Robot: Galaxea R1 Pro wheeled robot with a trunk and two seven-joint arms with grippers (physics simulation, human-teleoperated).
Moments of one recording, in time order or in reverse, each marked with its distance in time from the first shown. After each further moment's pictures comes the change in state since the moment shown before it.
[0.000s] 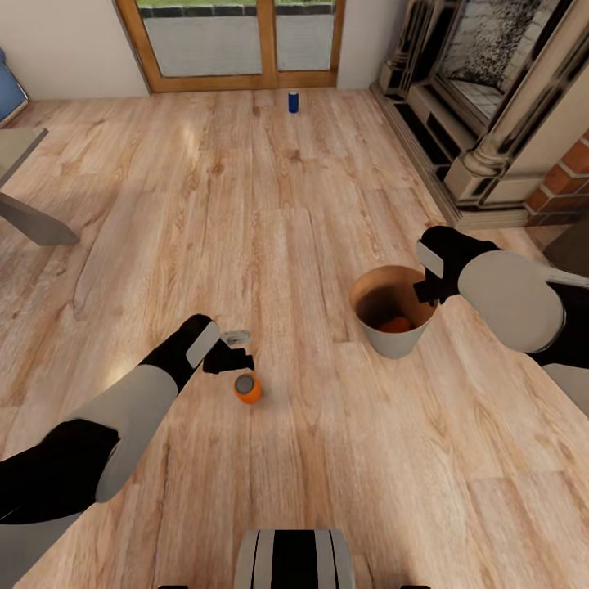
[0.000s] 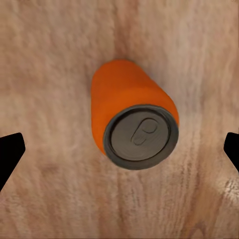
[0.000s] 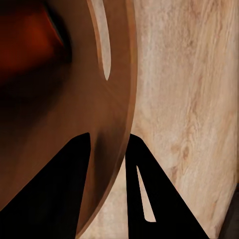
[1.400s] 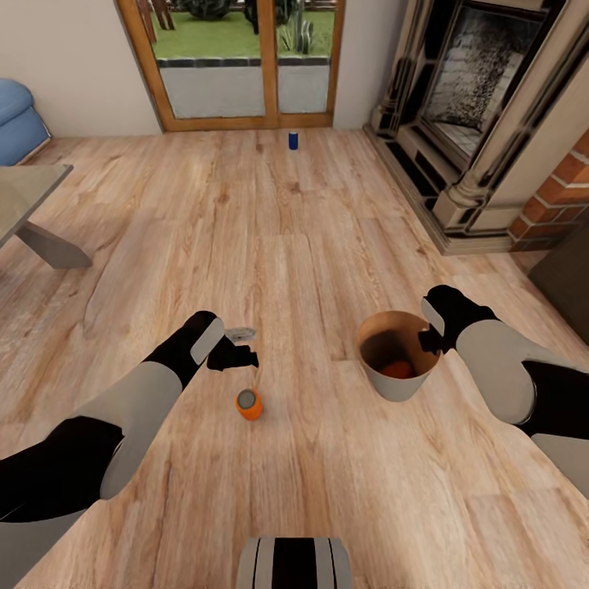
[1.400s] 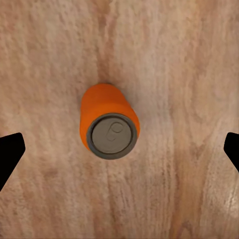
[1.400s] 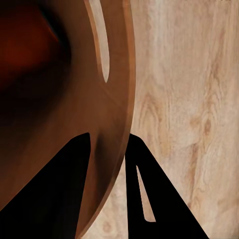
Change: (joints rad) left arm -0.013 -0.019 -0.004 -0.005 -0.004 0.013 0.001; right arm 0.311 -0.045 -0.009 -0.216 -0.067 0.000 0.036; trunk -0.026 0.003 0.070
